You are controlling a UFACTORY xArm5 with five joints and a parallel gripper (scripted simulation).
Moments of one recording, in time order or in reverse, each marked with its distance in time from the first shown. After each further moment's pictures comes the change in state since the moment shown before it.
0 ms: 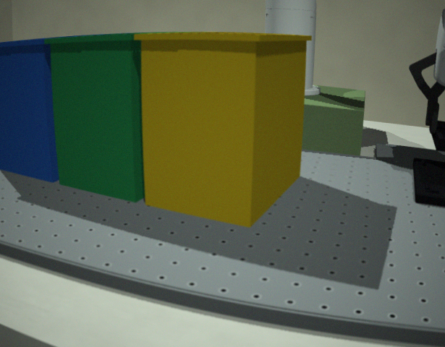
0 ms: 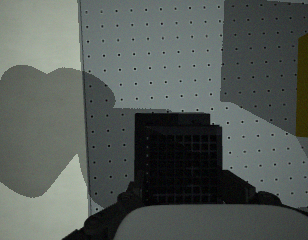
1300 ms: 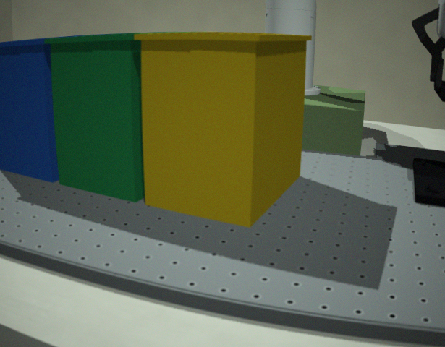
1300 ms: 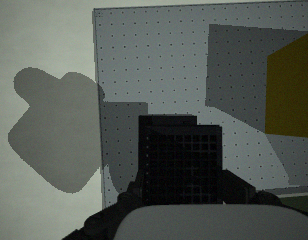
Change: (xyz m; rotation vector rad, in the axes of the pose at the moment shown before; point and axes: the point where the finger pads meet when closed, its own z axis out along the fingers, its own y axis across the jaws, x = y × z) arm 0.001 0.000 -0.058 0.000 0.000 0.000
